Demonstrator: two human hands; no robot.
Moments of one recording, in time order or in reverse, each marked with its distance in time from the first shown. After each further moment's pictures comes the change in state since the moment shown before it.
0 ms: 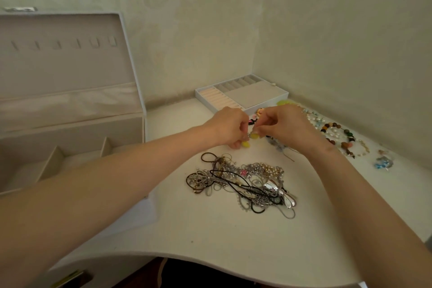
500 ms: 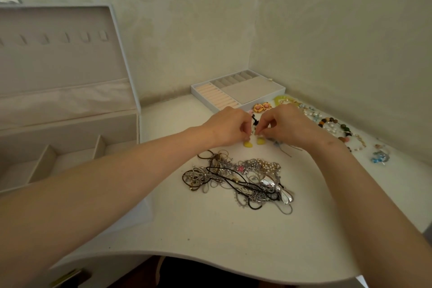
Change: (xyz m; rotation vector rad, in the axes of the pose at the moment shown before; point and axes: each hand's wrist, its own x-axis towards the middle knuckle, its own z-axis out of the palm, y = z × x) left_hand -0.002 0.005 0.006 0.189 0.051 0.124; right_hand -0.004 0.001 -0.012 -0.267 -0.156 -0.092
